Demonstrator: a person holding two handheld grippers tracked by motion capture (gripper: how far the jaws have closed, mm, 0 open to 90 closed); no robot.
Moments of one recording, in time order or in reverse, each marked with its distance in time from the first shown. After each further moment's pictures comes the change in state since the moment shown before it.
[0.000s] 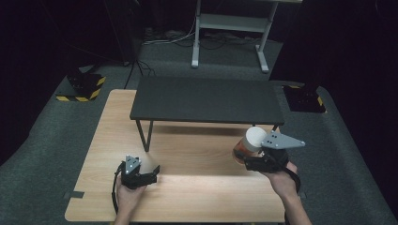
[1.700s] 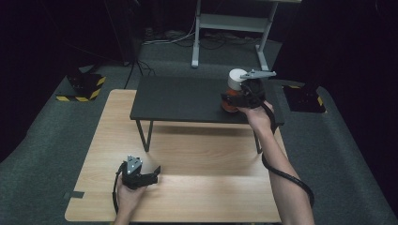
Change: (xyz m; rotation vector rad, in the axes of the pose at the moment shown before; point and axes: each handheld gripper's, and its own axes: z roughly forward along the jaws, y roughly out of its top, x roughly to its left) left arm -0.002 0.002 0.002 0.019 0.002 0.024; right arm -0.074 0.110 0.114 0.086 -0.130 0.144
